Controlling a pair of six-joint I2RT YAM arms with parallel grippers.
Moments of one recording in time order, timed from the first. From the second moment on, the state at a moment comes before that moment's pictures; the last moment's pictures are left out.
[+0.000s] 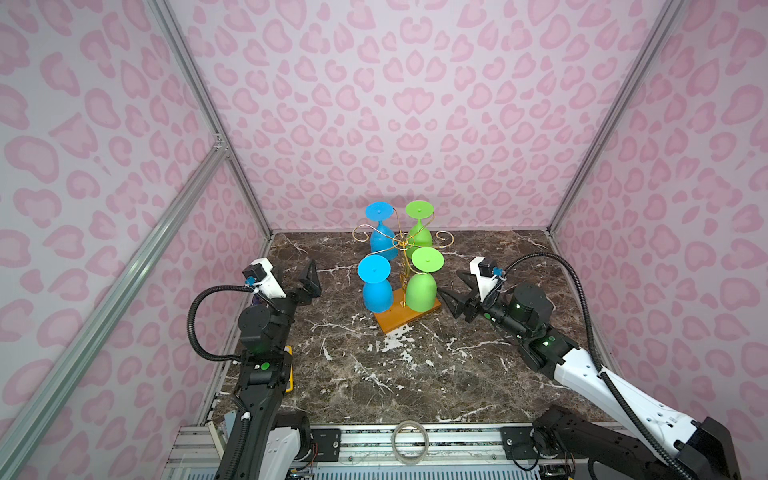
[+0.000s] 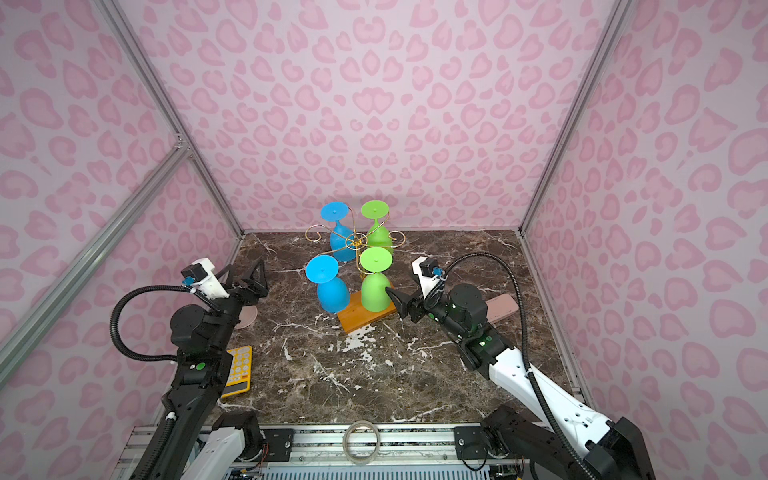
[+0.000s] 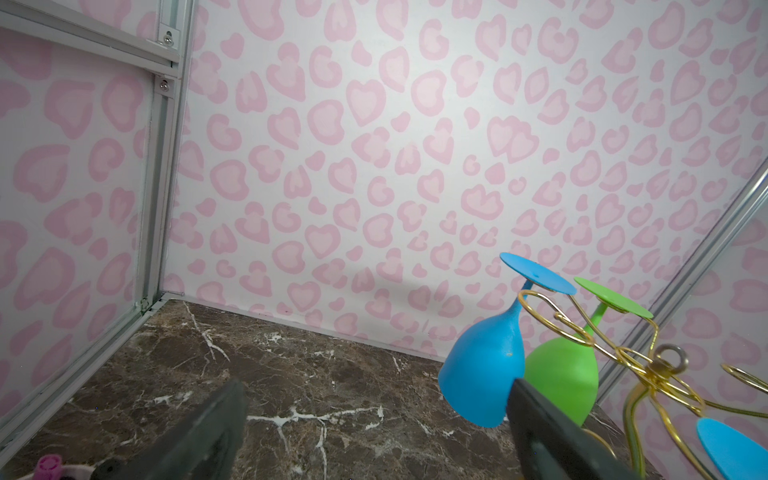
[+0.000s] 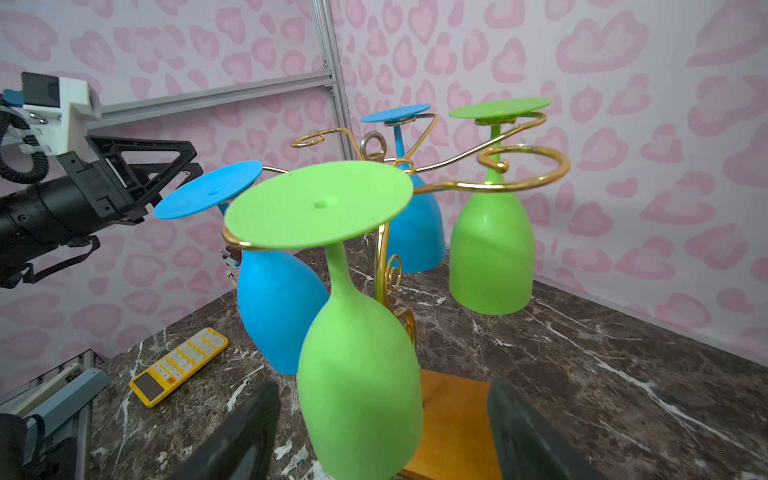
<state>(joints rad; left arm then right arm) 0.04 0.73 0.54 0.33 0.15 -0.39 0.58 1.02 0.70 0.25 -0.24 0.14</state>
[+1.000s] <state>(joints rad) 0.04 0.75 0.54 0.31 0.17 -0.40 0.63 1.23 0.80 0.39 -0.19 0.12</state>
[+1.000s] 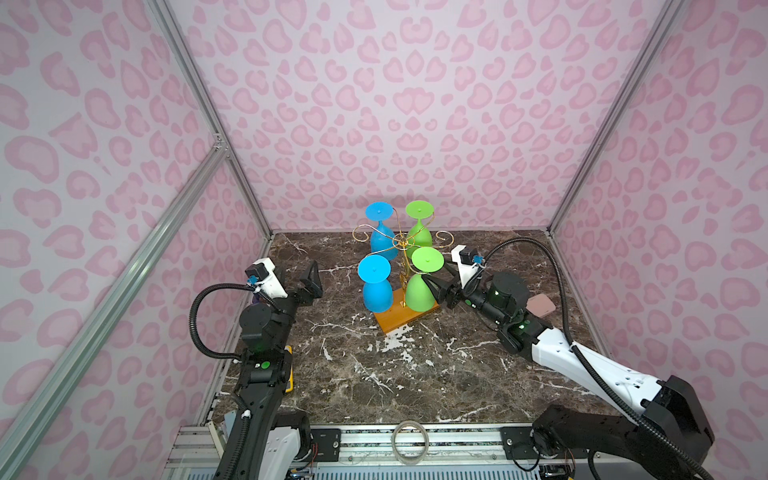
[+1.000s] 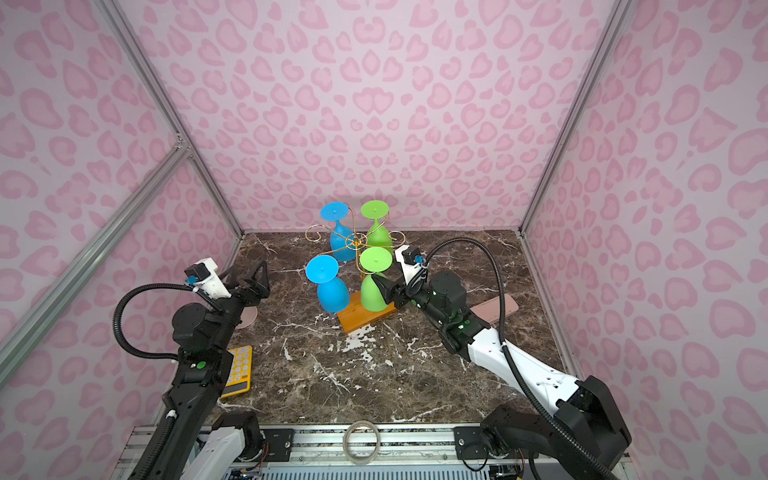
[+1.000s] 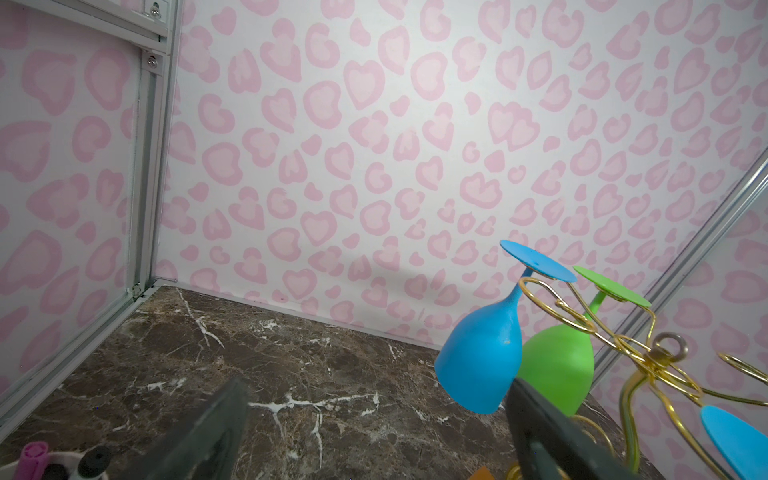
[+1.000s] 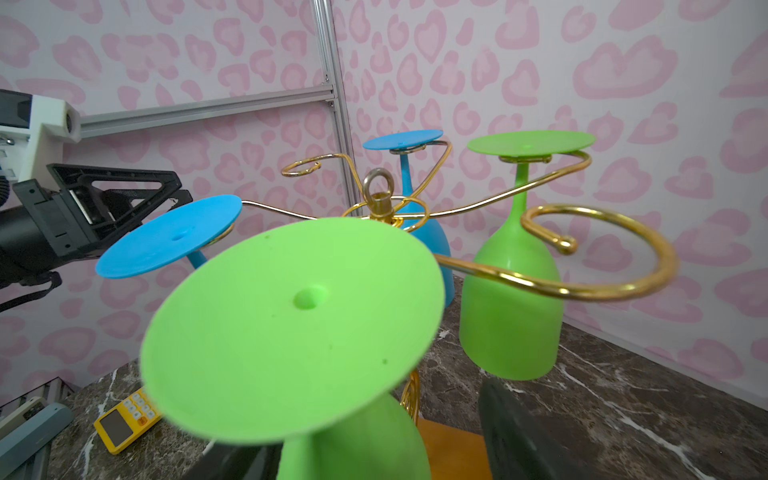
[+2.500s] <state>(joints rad) 0.03 0.63 0.59 0.22 0.53 -0.43 0.67 1.31 0.87 0.43 -0.16 0.06</state>
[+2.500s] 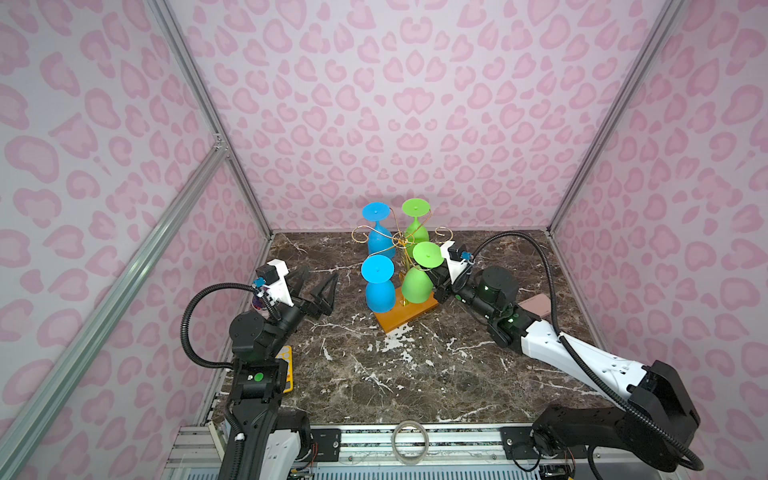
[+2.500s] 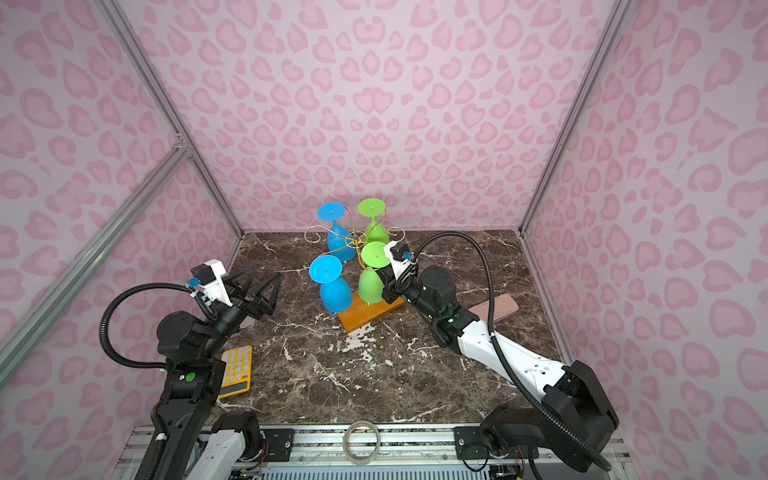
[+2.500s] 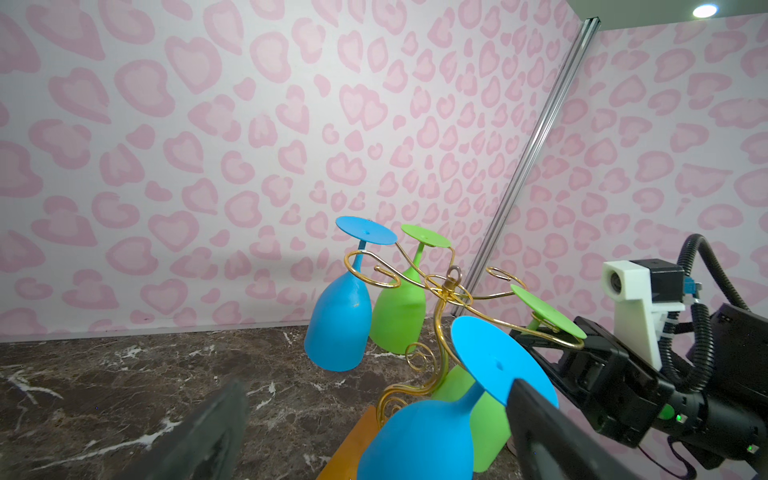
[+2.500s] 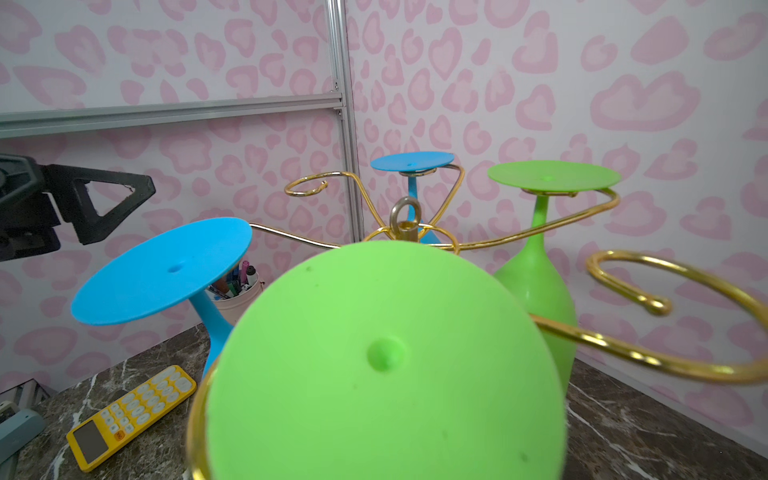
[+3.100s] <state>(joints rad) 0.03 0.95 0.91 0.14 0.57 -0.46 0.70 1.31 0.87 0.43 -0.13 0.02</state>
